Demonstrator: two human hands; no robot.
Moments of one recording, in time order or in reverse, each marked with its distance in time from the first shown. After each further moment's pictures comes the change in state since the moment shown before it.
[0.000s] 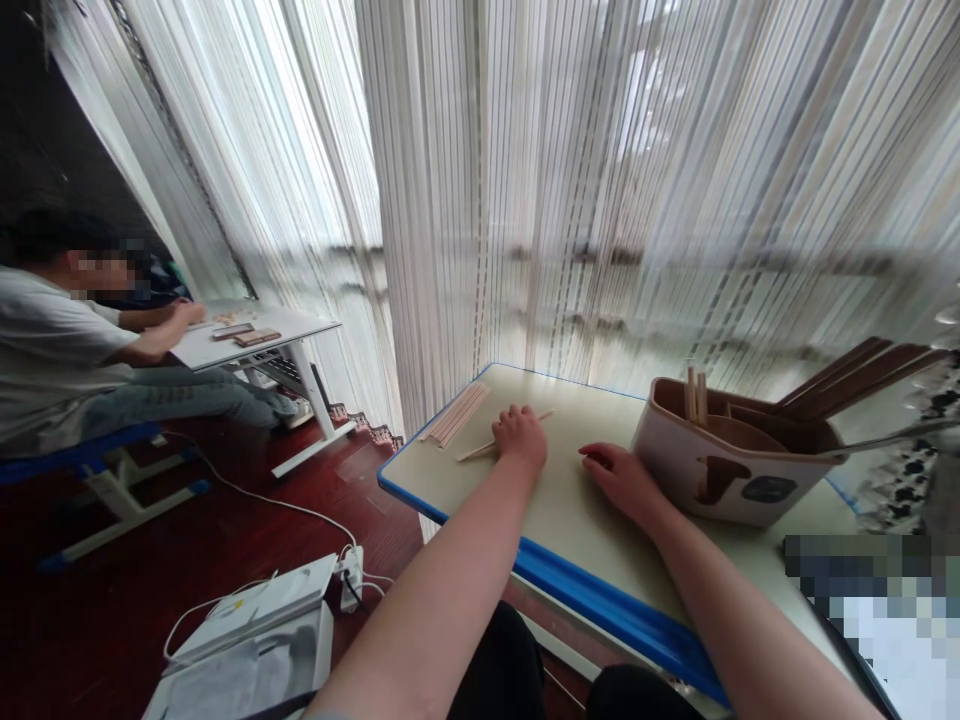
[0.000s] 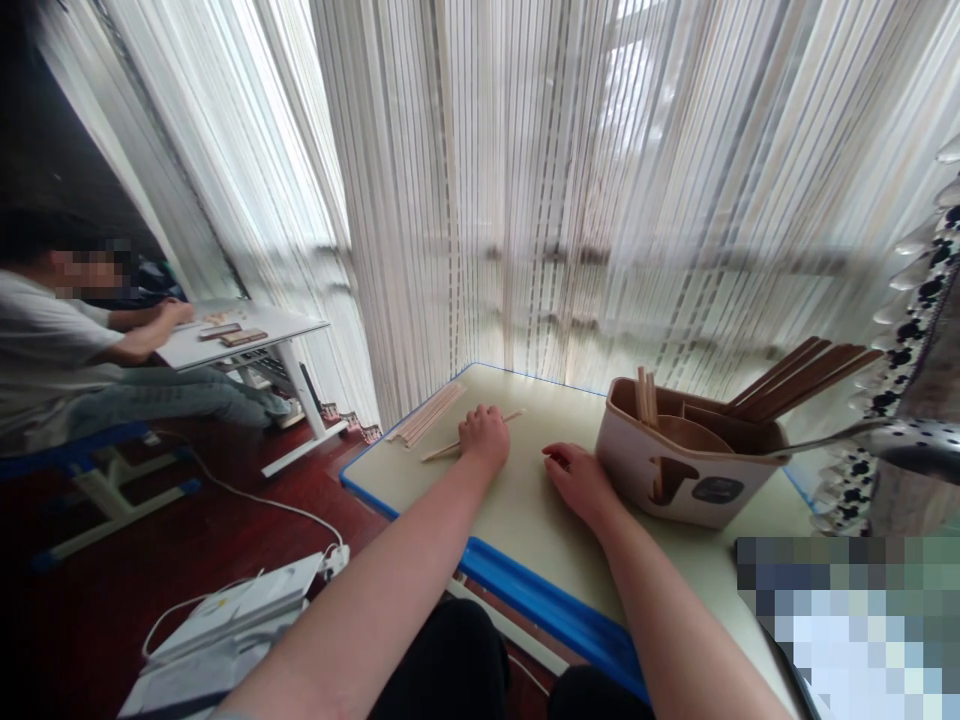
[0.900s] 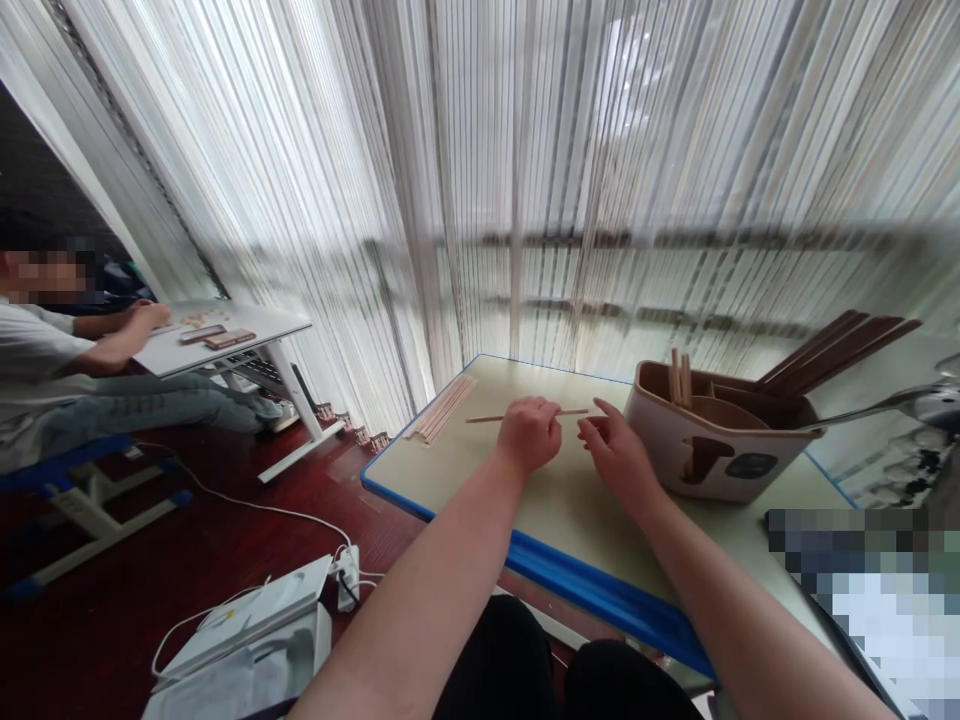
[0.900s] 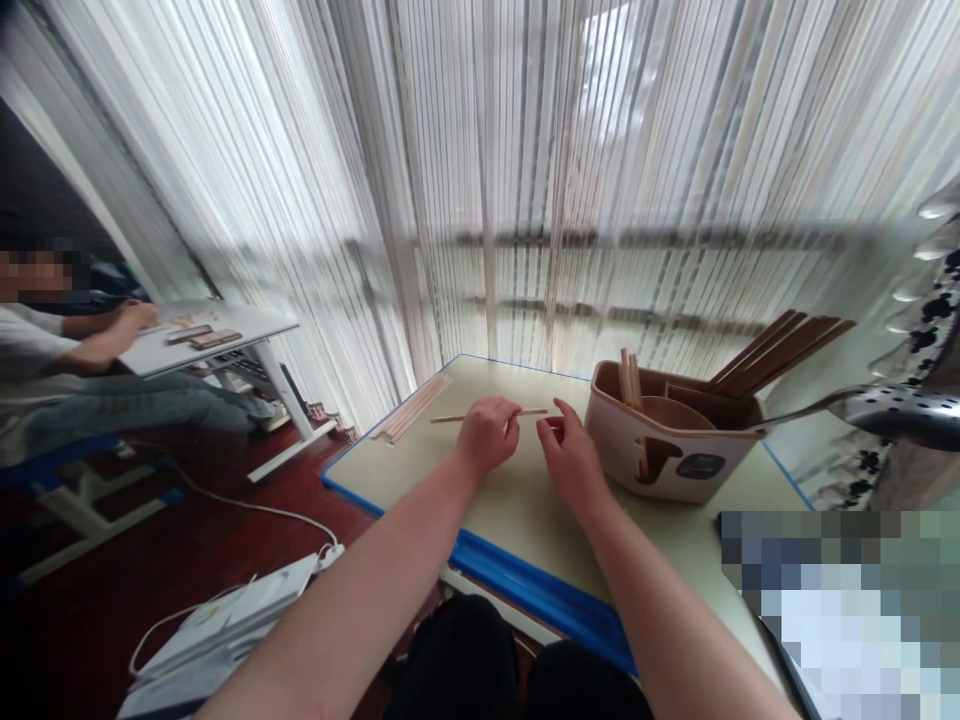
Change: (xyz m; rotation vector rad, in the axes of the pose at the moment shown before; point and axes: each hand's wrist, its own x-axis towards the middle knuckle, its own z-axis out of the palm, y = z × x) left_hand -0.011 0.005 -0.013 -0.284 0.145 0.596; right_hand 0.000 -0.013 0.002 0.283 0.290 0.050
